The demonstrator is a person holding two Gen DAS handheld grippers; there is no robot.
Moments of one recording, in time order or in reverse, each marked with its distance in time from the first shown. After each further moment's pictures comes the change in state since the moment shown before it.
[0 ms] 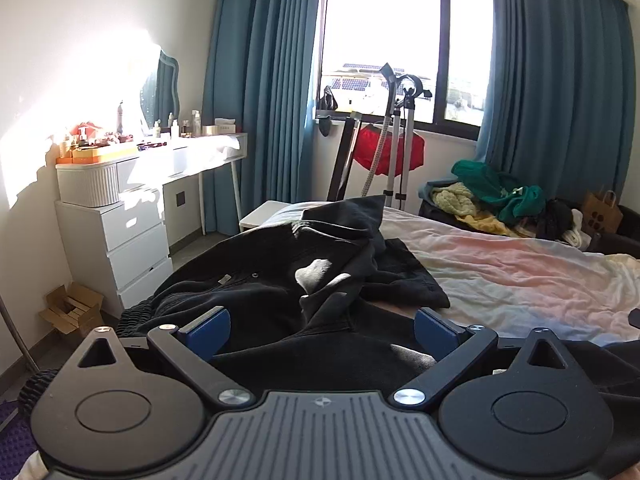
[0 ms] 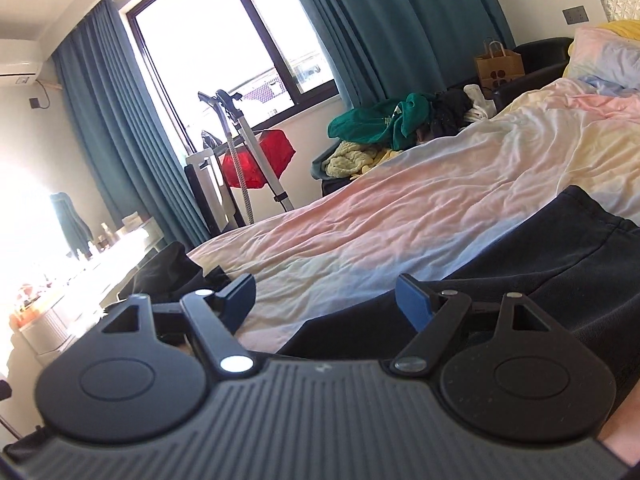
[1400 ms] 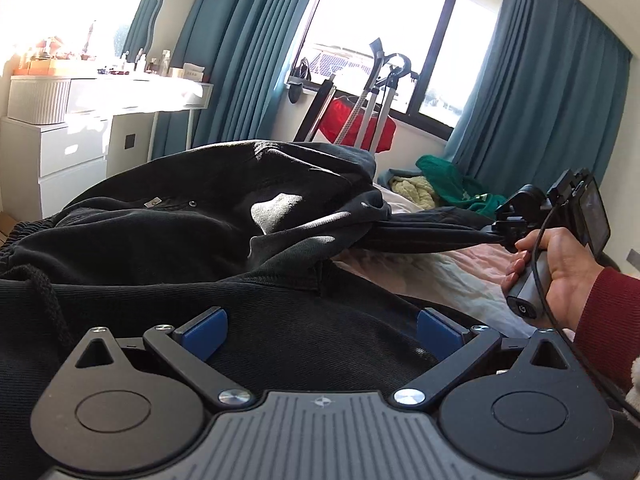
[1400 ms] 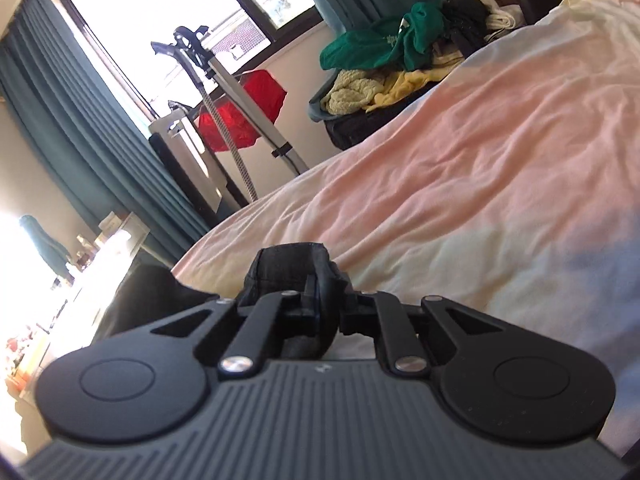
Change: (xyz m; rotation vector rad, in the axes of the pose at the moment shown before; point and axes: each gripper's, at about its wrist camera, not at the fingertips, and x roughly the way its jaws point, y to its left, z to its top) left arm 0.105 0.035 -0.064 -0.166 0.049 -0.203; right arm 0.287 0.088 0.027 0.194 0.107 -0.107
